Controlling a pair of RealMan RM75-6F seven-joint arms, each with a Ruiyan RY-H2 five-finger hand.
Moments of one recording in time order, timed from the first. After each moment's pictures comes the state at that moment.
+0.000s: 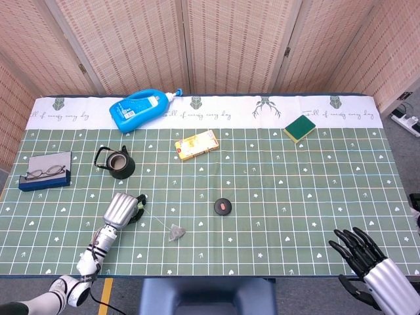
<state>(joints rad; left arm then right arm) -0.52 -1.86 -0.06 -0.78 1.56 1.18 -0.03 -0.01 -1.03 -0.18 -1.48 -2.07 1.82 0.16</state>
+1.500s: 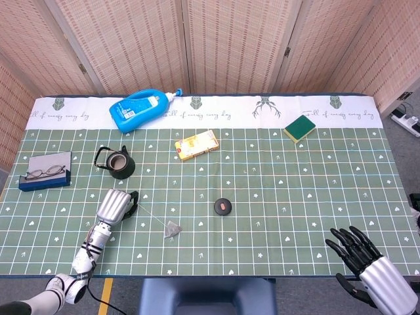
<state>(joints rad) -0.53 -1.87 -0.05 -0.70 1.54 1.23 -0.10 0.00 -1.03 -0.18 -1.50 -2.07 1.79 0.14</state>
